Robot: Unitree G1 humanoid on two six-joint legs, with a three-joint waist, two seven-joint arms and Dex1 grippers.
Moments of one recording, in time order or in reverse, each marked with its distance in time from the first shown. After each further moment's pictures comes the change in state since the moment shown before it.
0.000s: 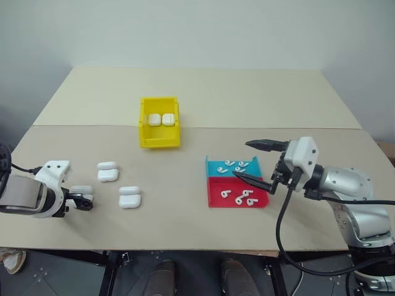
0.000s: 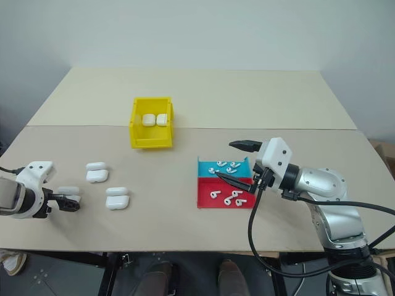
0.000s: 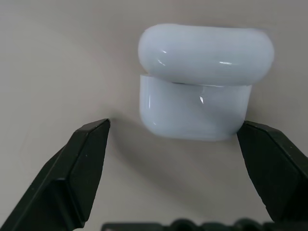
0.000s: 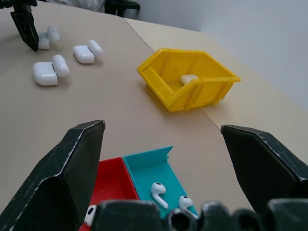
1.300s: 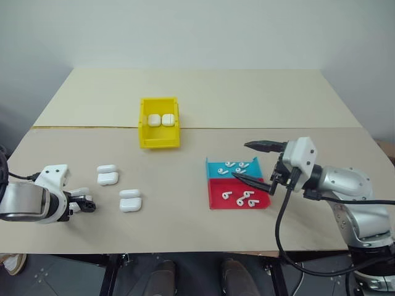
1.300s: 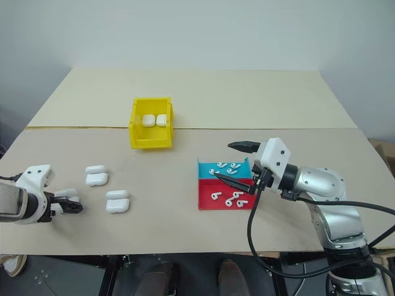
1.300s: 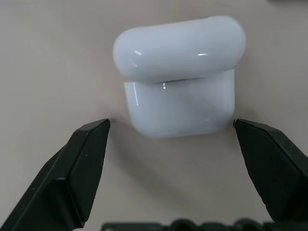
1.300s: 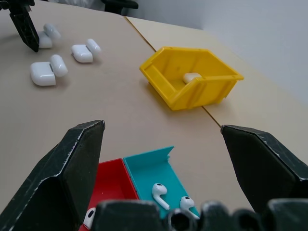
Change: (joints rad) left arm 0.190 0.086 -0.005 -0.054 -0.538 -0.233 0.435; right arm -0.007 0.000 0.006 0.002 -0.001 0.009 0.011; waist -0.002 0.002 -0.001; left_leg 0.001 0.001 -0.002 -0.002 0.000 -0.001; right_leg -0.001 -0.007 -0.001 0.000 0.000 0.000
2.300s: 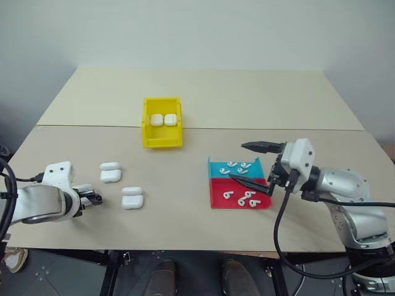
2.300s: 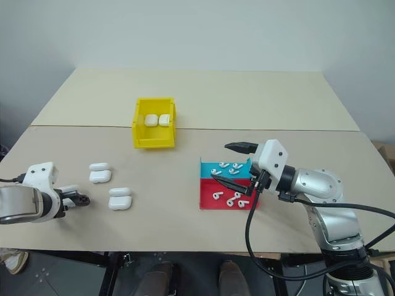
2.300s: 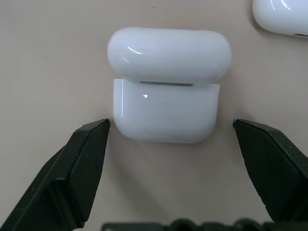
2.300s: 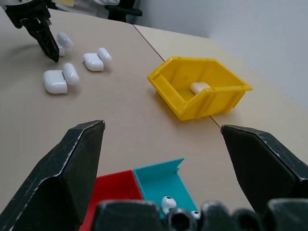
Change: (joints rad) left arm 0.063 -0.136 0.059 -0.124 -0.062 -0.172 0.223; right arm 0.008 0.020 0.006 -0.027 0.001 -0.001 0.004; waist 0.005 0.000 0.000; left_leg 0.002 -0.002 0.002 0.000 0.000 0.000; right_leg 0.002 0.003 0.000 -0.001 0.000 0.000
